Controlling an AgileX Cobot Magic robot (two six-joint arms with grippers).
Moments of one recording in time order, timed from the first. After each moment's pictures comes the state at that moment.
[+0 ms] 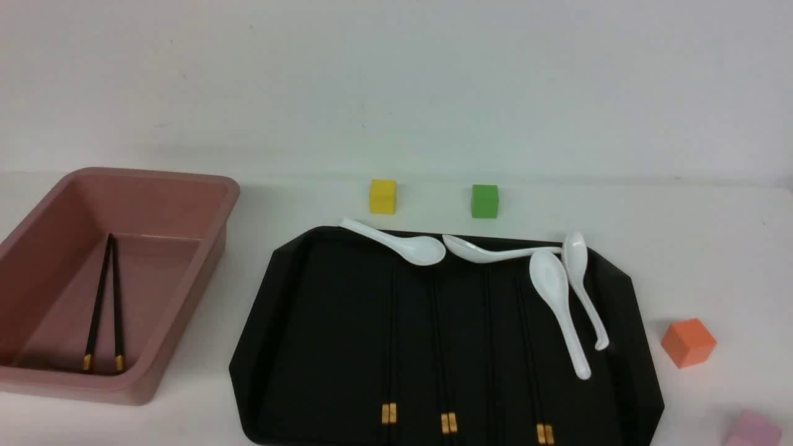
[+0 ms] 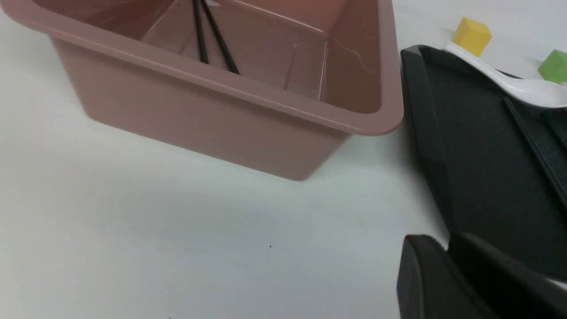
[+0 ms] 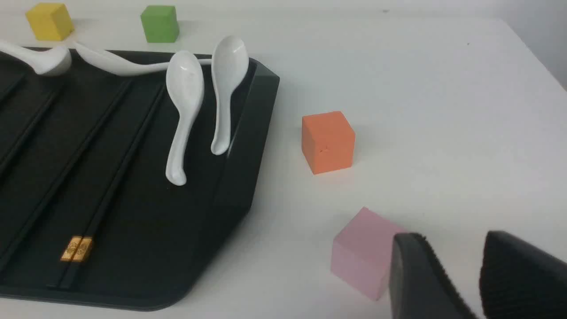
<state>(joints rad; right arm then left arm) -0.03 -0.01 0.02 0.05 0.37 0.01 -0.08 -0.01 0.03 -0.02 0.38 -0.31</state>
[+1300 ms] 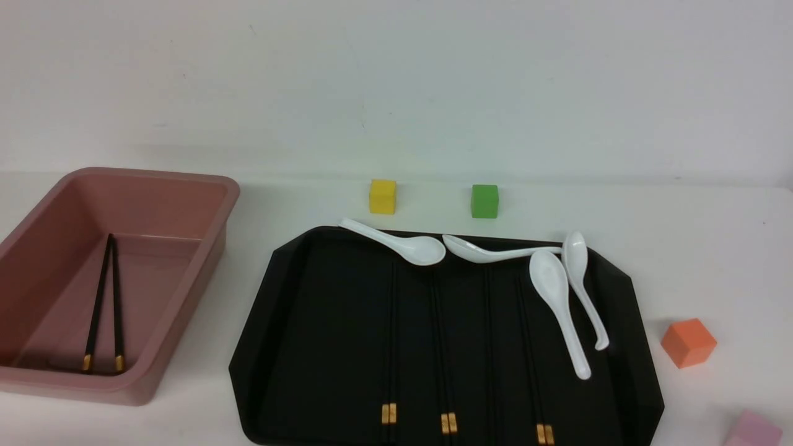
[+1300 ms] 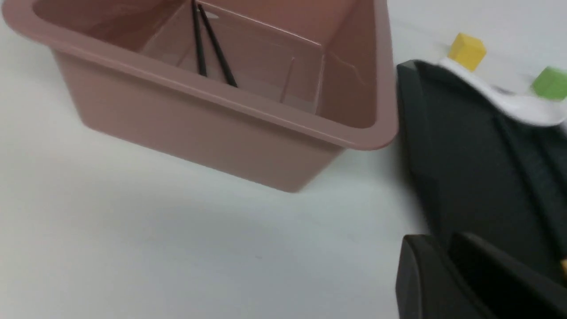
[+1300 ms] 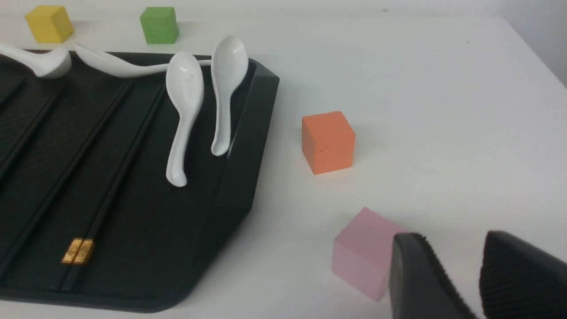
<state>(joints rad) -0.03 -0.01 0.02 0.05 0.37 0.02 -0.08 -0.01 0.03 -0.06 0.36 -0.37</state>
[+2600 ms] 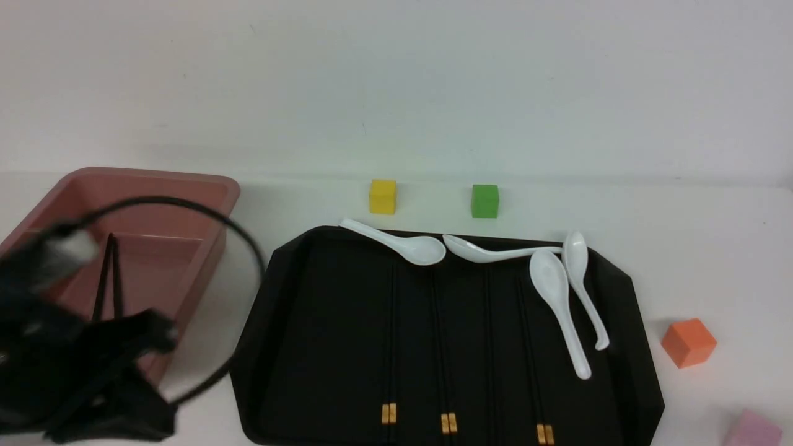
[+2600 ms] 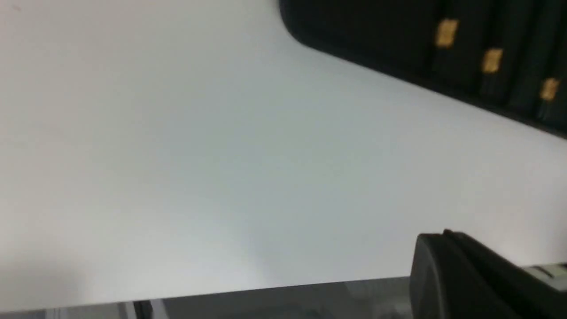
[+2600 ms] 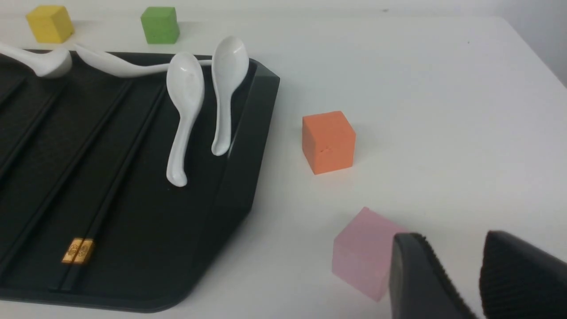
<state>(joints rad) -0.03 -0.01 0.02 0.05 0.37 0.02 -0.08 1.21 -0.86 -0.50 1.10 -0.17</state>
